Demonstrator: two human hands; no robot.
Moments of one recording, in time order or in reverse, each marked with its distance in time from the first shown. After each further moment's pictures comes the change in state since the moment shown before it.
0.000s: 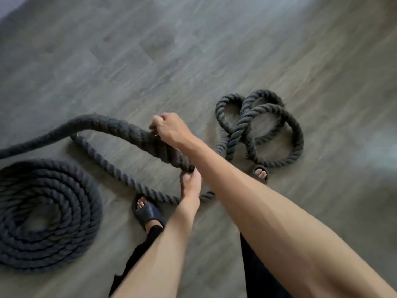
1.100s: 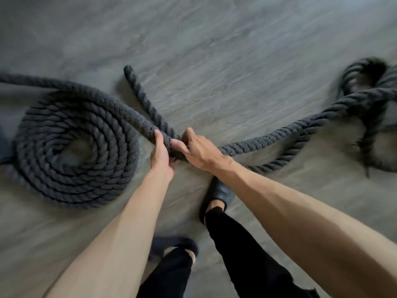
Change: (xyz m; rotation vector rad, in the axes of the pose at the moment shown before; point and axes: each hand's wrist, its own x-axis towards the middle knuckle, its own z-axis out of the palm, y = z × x) left_hand 0.135 -0.058 -0.223 -0.594 0.093 -0.122; right_hand 0.030 0.156 0.230 -0.516 -0.223 -0.320
